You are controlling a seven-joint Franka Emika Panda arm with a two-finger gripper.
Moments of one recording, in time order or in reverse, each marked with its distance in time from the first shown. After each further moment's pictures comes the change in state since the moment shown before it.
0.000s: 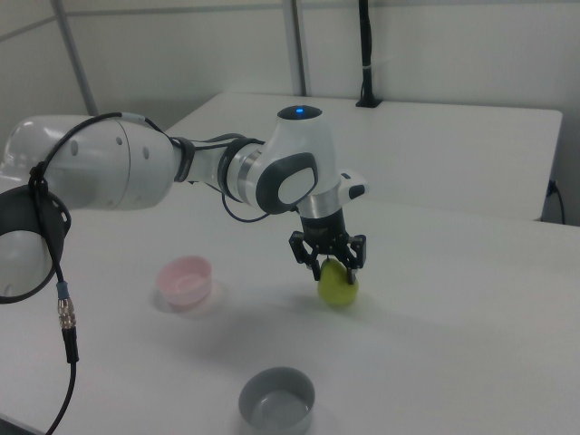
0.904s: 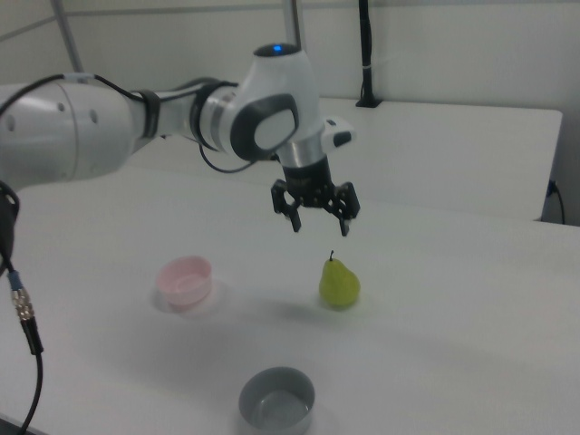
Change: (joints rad) arm 0.004 -0.155 0.008 0.028 0.000 -0.137 0.042
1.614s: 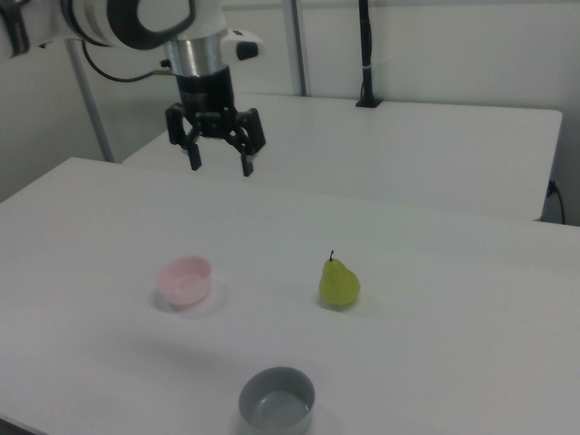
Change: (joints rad) arm 0.107 -0.329 0.003 0.008 0.000 -0.457 0.108
